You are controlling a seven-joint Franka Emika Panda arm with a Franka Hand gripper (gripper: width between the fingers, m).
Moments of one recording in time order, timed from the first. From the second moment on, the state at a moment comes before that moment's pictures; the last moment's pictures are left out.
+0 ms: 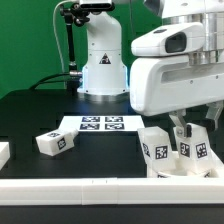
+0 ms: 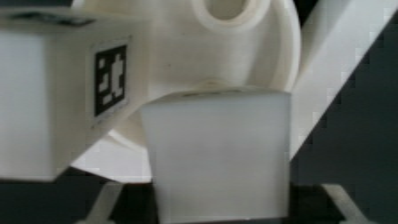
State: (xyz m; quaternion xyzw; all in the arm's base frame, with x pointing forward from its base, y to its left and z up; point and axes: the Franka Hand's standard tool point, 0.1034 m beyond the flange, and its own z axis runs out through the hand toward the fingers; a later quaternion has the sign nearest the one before) arm 0.642 0.100 0.086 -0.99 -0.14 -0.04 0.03
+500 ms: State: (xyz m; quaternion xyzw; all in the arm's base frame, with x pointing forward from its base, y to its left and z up) arm 0.642 0.101 0.086 -0.99 0.09 -0.04 0.04
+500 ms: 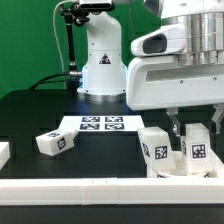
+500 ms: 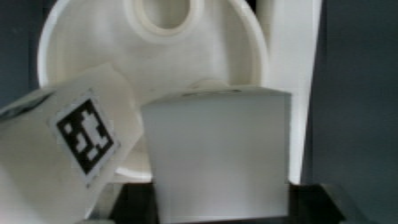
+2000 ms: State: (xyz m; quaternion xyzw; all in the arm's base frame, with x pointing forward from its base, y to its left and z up) arm 0.638 0.113 0.085 -0.83 0.56 0.01 0.06
